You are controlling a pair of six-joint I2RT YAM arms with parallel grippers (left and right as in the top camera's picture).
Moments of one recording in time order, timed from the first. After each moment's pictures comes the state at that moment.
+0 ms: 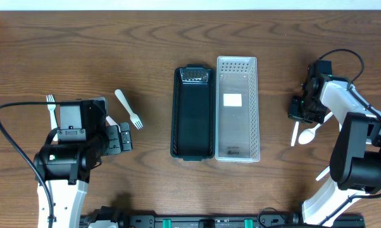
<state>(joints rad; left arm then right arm) 0.01 0.98 0.98 -1.10 0.02 -0.12 -0.13 1.91 1.17 -0.81 0.03 0.23</state>
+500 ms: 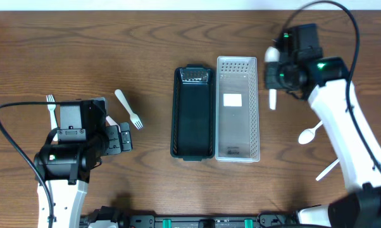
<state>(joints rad) 0.01 0.98 0.98 -1.10 0.02 -0.12 0.22 1.59 1.47 -0.91 0.00 0.18</state>
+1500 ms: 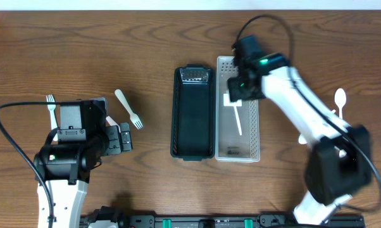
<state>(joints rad) 0.01 0.98 0.98 -1.10 0.02 -0.12 0.35 1.82 1.51 -0.96 0.02 0.28</state>
